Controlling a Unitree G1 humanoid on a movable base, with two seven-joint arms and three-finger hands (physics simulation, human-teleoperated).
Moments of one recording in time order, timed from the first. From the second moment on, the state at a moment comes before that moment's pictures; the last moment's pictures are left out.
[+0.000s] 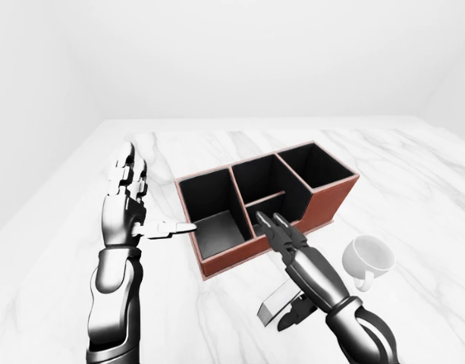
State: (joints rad) left arm -0.06 0.09 0.19 -0.38 -0.10 0.09 -0.09; right arm 0.39 -0.10 0.18 -0.68 -0.82 -0.08 0.46
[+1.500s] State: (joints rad) left arm -0.06 0.09 0.19 -0.38 -0.10 0.09 -0.09; right arm 0.42 -0.12 0.20 -0.55 -0.86 -0.09 0.36
